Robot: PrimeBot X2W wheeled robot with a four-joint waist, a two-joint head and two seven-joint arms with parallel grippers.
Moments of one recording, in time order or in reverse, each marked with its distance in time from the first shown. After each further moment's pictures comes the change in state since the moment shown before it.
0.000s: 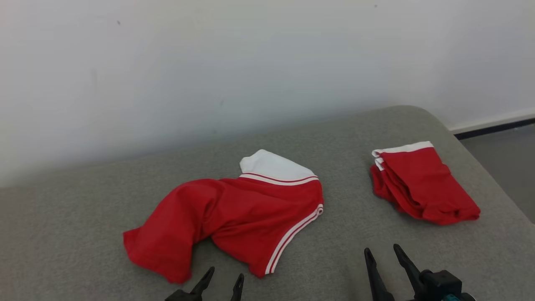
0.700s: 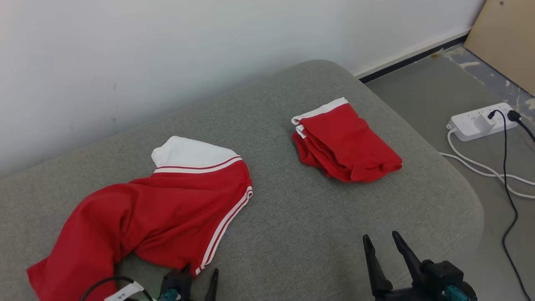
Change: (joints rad) left arm -0.210 0.003 -0.028 0.394 0.024 0.070 0.021; right arm -0.030 0.000 0.014 0.014 0.020 0.000 -0.047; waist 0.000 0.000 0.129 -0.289
